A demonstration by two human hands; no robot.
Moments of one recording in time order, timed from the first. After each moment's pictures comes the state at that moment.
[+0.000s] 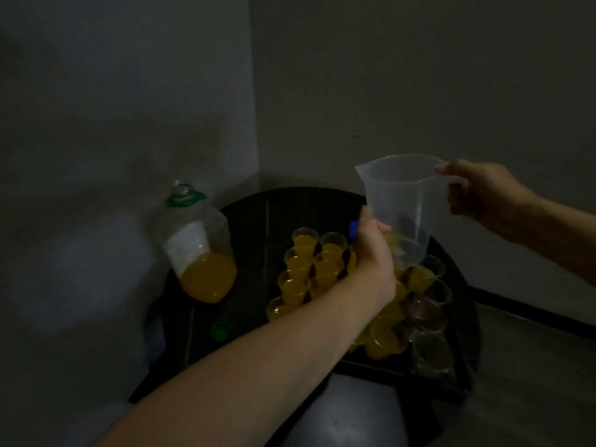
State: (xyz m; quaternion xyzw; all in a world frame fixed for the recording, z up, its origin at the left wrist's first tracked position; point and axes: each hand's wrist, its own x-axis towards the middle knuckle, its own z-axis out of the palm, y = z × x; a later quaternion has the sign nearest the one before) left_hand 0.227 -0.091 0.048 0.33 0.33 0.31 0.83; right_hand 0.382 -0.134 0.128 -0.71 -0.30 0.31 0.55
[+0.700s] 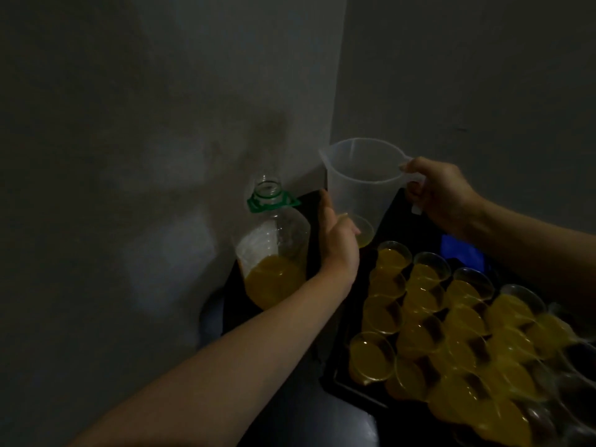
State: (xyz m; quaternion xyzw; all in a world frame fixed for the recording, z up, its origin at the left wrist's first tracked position) left_hand 0.113 0.079 -0.018 0.43 0.40 0.48 0.66; right_hand 0.272 0.081 0.052 -0.62 -0.37 0.42 0.55
